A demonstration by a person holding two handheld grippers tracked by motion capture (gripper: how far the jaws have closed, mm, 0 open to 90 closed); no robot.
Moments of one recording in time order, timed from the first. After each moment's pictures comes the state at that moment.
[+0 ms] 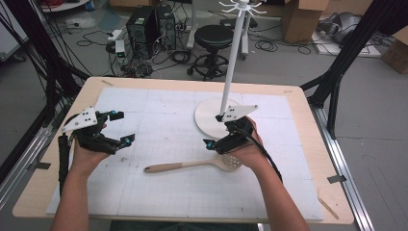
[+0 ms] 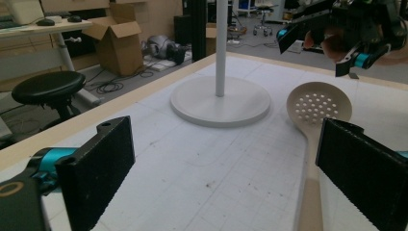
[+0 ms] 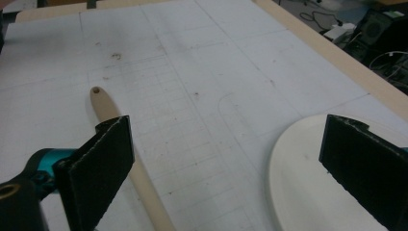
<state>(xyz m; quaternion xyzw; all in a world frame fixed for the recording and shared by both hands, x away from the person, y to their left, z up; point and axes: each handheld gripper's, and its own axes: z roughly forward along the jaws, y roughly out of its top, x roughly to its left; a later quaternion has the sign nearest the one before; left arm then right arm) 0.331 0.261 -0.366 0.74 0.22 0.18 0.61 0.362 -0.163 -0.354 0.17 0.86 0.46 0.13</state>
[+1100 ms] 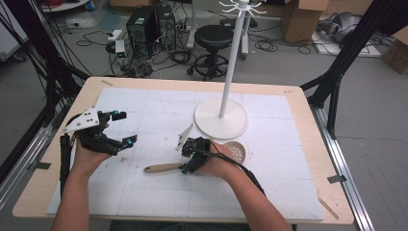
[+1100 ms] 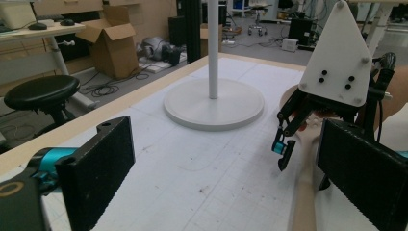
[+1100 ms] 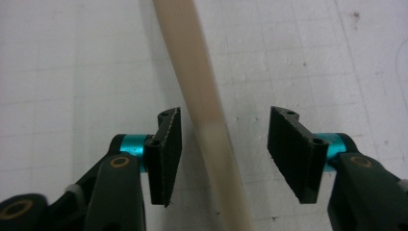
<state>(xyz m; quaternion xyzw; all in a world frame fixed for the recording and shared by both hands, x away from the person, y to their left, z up) 0.330 0.254 -0.364 0.74 0.21 0.18 0.61 0.350 -0.060 -0.416 0.06 0.97 0.25 0.02</state>
